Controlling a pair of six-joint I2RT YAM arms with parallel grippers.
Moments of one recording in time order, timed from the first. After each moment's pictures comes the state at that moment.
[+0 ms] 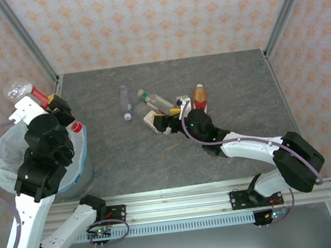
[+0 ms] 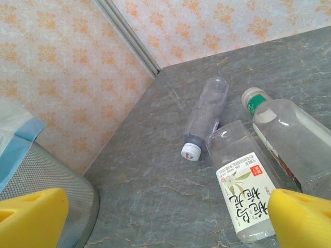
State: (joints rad) left arm -0.33 0.77 1.27 -0.66 -0.88 -0.42; right arm 0.82 1.39 0.71 0.49 0.03 0.59
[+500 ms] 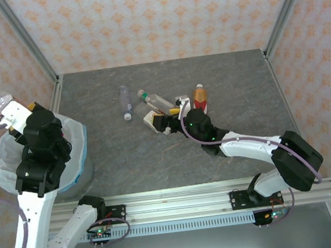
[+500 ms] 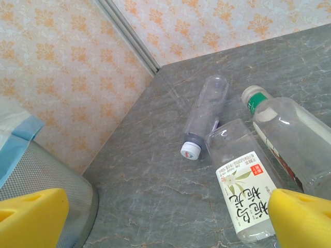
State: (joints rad) left arm -0.13 0.80 1.27 -0.74 -0.99 -0.41; right arm 0.82 1.40 0.72 0.49 0.03 0.59
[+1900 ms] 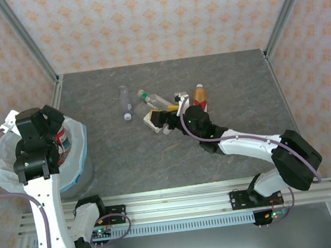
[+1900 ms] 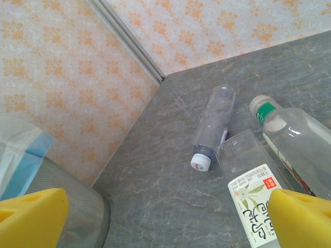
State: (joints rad) left arm 0.26 0.85 1.23 -0.93 -0.33 -0.66; right arm 0.82 1.42 0.77 0.47 0.04 0.63
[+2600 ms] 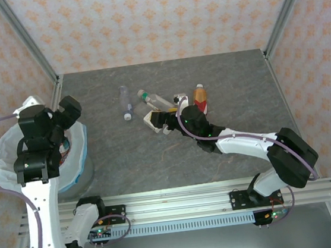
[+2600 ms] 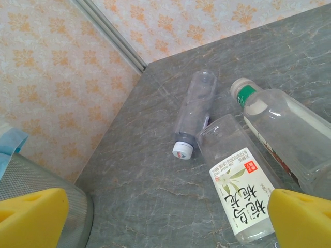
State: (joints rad) left arm 0.09 0.85 1.28 -0.88 -0.12 -0.58; right arm 0.82 1.45 0.78 0.41 0.07 0.66
